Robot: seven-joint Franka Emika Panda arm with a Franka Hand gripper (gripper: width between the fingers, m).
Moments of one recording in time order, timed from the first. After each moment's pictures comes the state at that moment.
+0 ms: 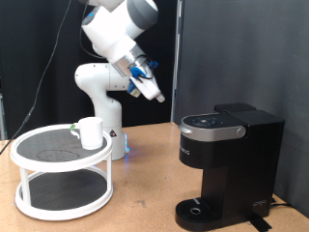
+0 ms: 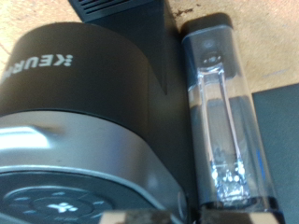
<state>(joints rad) -0.17 -0.51 -0.04 -2.60 0.82 2.05 2.12</state>
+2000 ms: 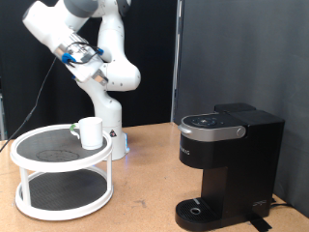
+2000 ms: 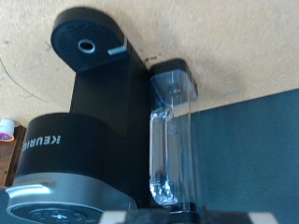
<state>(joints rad) -0.39 -0.76 -0.38 -2.67 0.51 1.70 2.02</state>
